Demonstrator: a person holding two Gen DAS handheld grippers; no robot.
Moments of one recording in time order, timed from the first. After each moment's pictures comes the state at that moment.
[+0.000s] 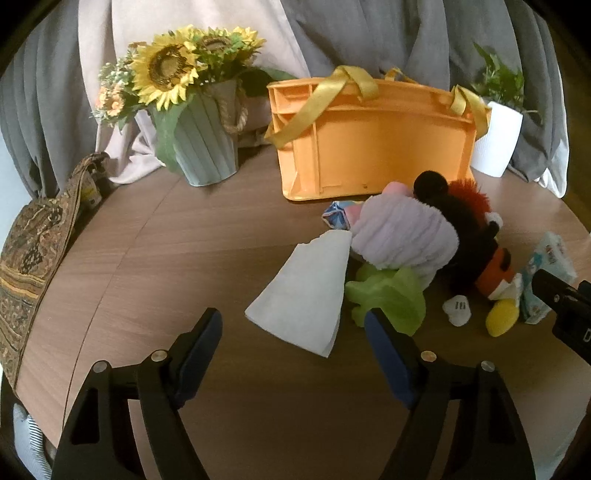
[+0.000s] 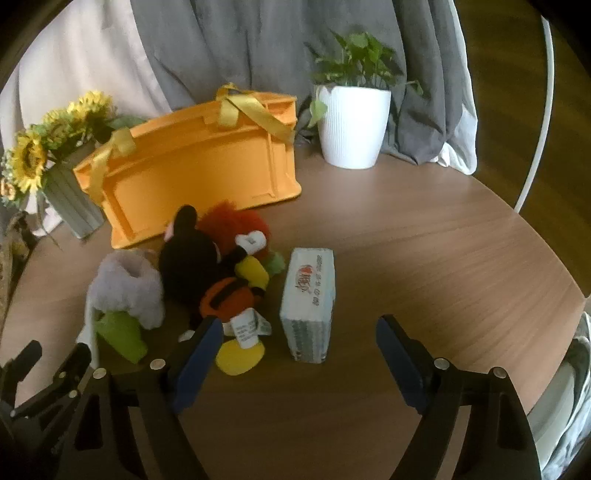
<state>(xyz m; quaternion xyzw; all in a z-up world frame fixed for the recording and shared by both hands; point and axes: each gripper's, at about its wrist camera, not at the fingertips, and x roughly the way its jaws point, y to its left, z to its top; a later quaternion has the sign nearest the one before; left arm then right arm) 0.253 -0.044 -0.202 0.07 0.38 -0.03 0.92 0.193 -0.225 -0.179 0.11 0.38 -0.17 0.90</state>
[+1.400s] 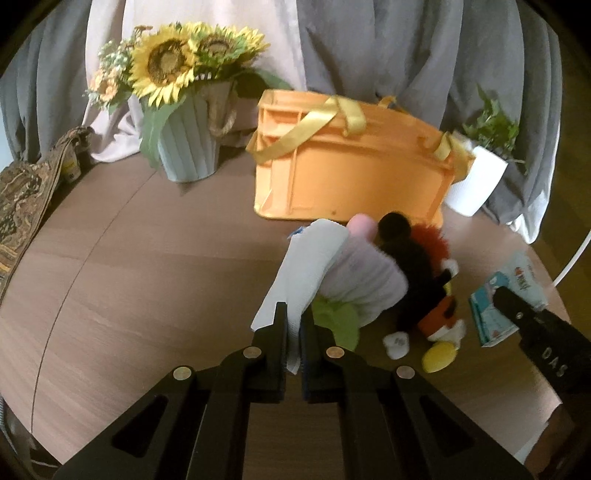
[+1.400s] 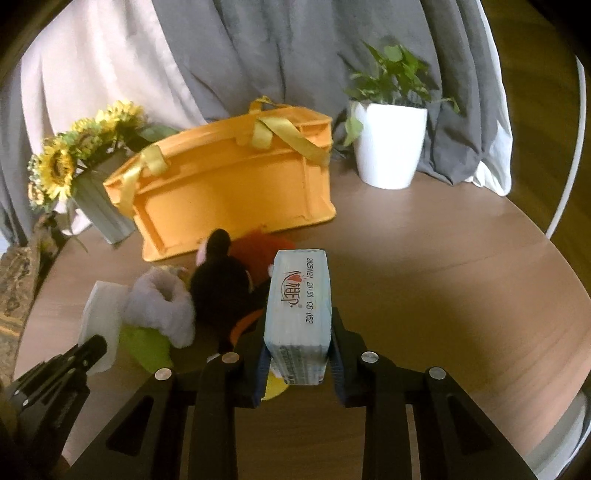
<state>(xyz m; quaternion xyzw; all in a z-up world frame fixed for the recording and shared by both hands) 0.258 -0.048 -0.165 -0.03 0.39 -0.08 0.92 0.208 -0.229 -0.157 0.11 0.36 -0.09 0.92</state>
